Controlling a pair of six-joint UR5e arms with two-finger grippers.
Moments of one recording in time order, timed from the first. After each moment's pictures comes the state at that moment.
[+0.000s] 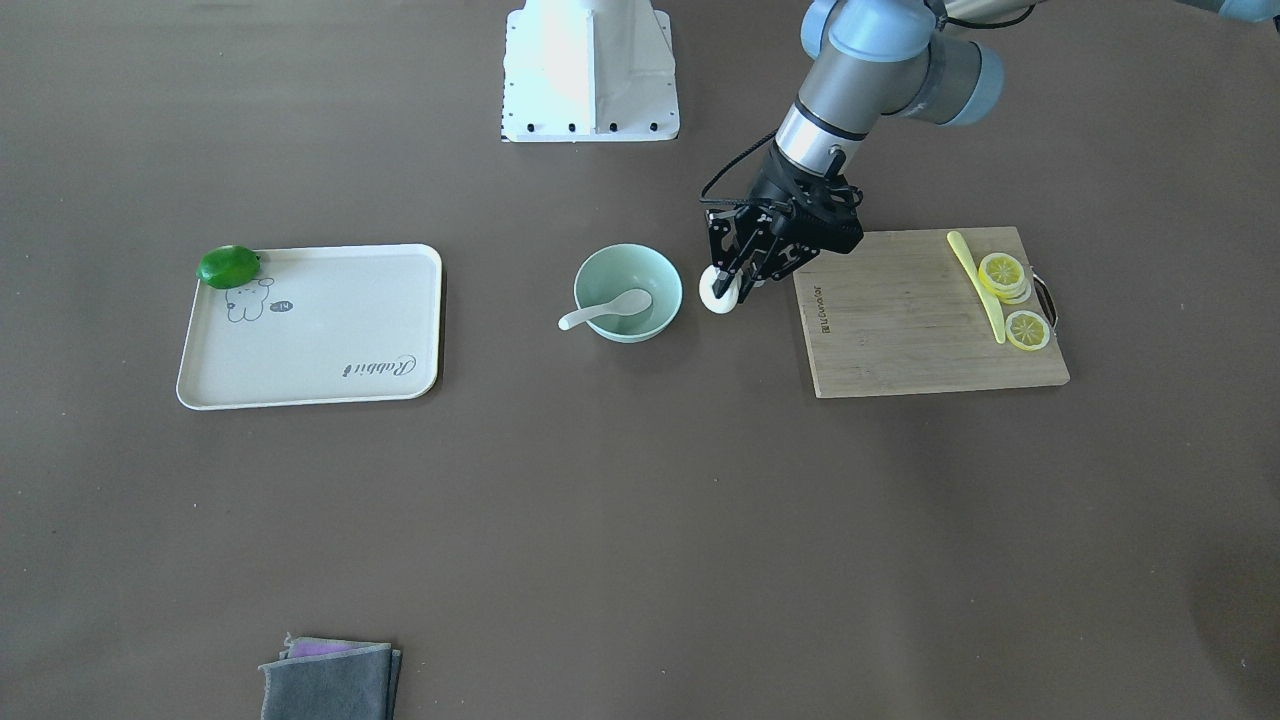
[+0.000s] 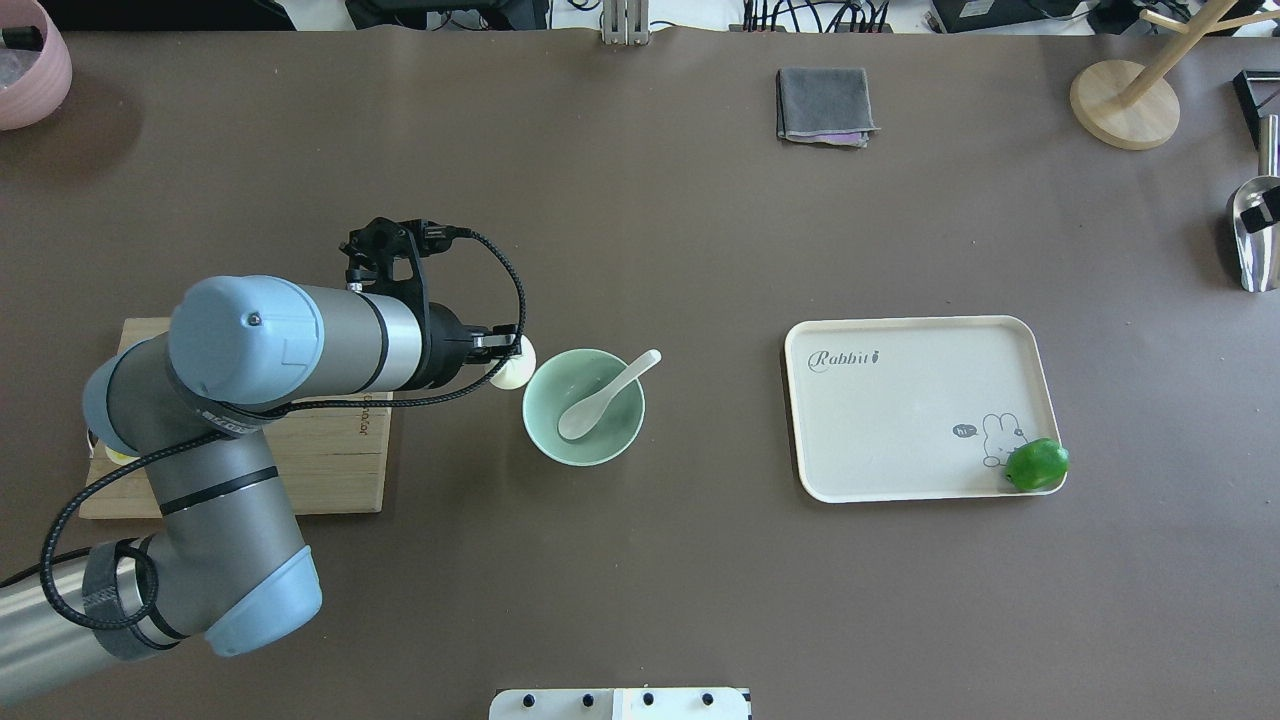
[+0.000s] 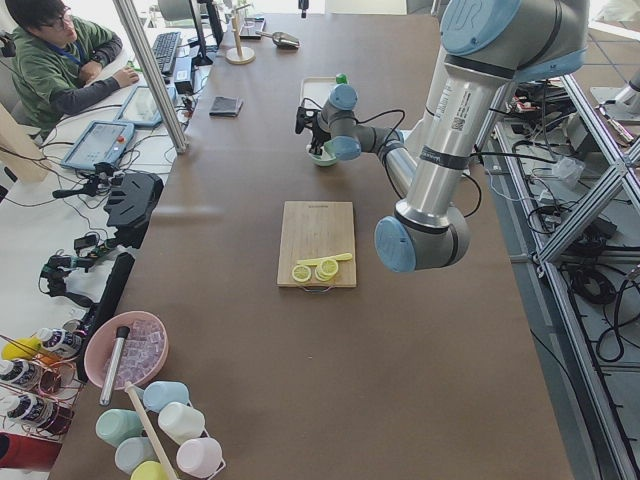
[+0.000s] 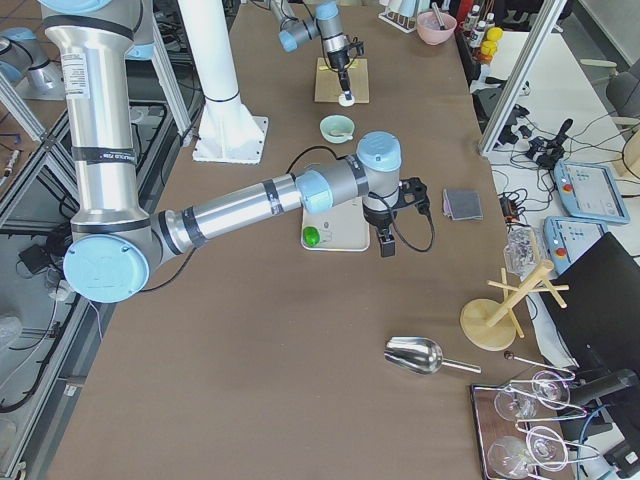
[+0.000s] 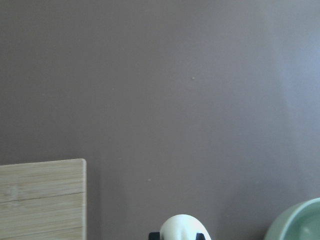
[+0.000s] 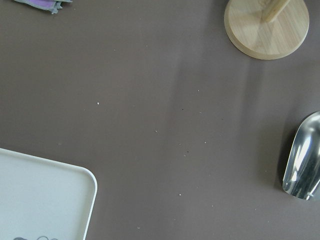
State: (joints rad) left arm -0.50 -2.01 -1.84 -2.06 -1.68 -1.34; right arm 1.37 -1.55 1.89 -1.48 2.32 0.20
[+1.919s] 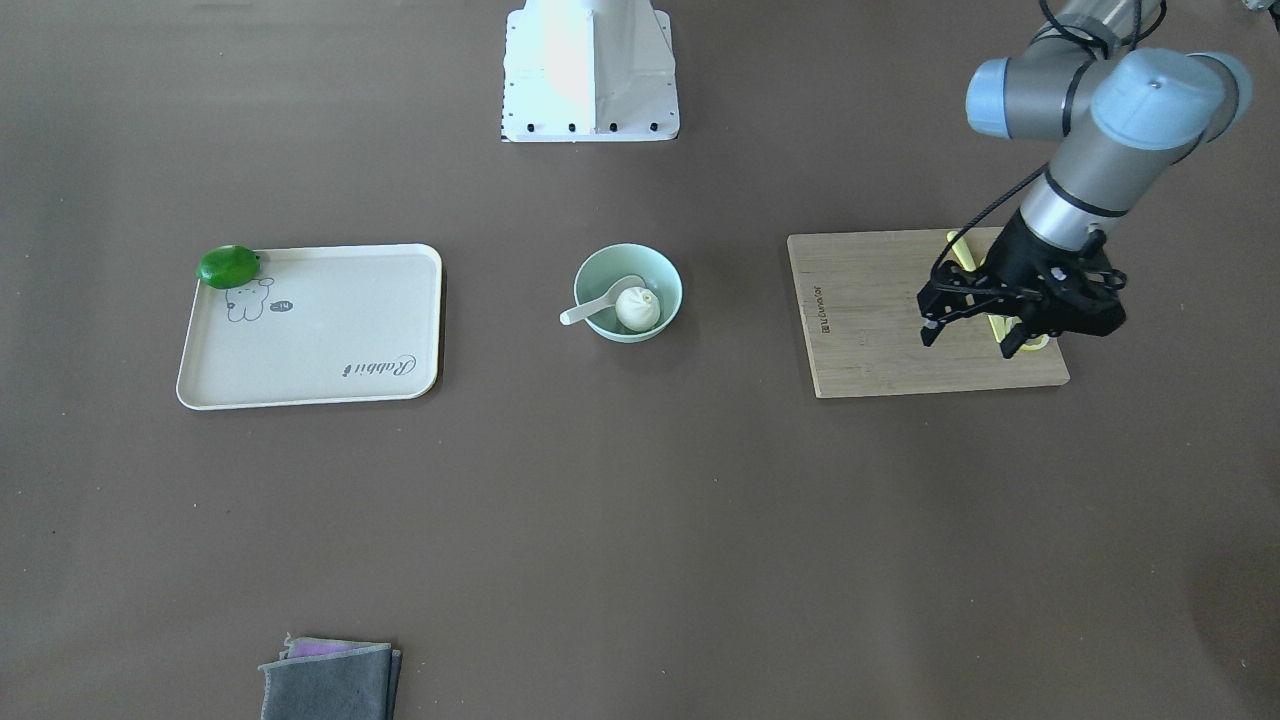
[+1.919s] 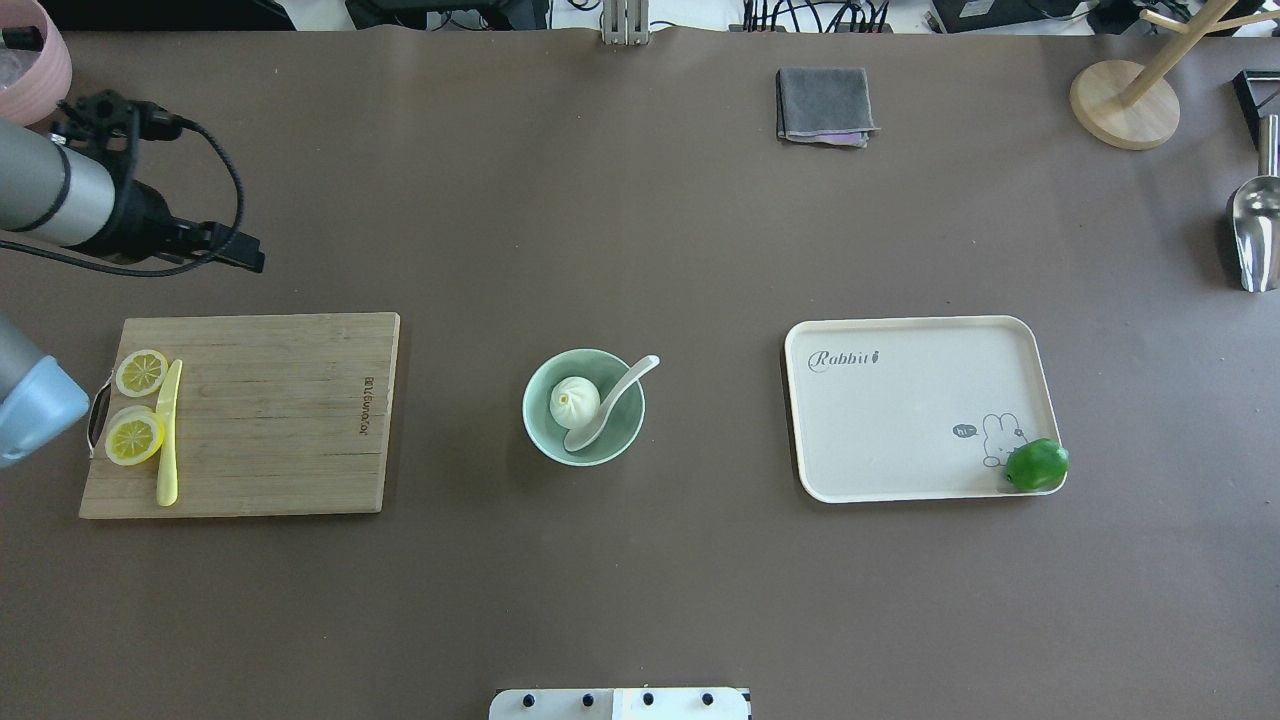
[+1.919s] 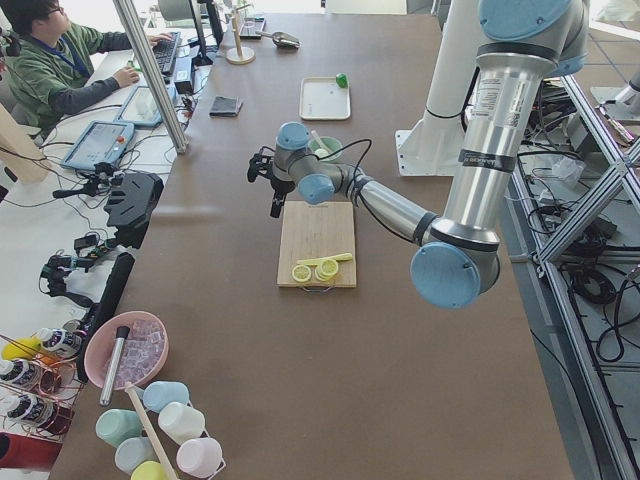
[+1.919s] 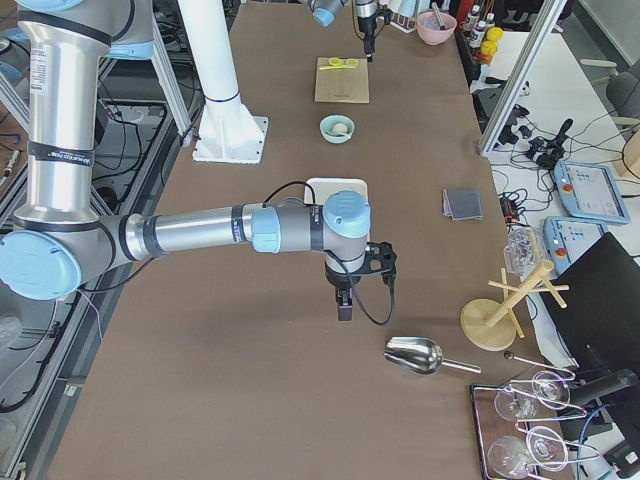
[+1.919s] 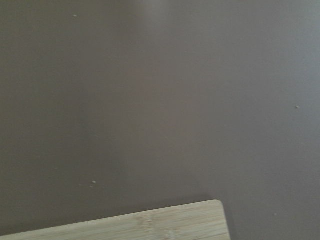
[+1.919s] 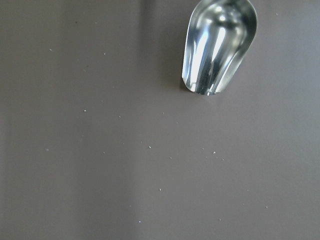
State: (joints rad) left arm -1.00 -1.73 -1.79 -2.00 -2.10 -0.74; right arm 1.54 -1.72 1.86 -1.67 2.32 -0.03
